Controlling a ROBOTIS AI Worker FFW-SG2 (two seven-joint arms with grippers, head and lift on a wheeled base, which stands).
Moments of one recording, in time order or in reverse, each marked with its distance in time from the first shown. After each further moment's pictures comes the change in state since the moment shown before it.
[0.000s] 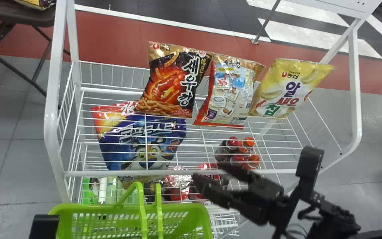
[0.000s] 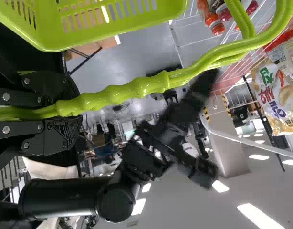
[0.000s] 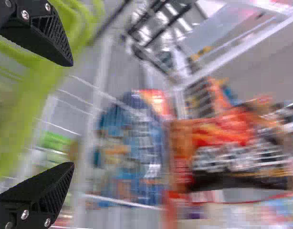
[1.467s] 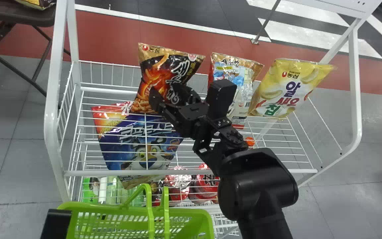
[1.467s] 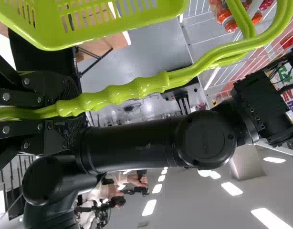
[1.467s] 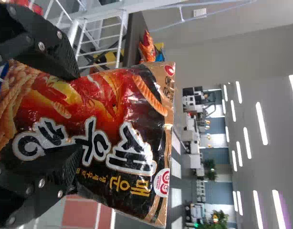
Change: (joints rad) left arm -0.051 0.000 -0.024 0.015 -0.009 0.061 0.009; right arm -0.595 0.102 0.394 0.563 0.372 -0.276 -0.257
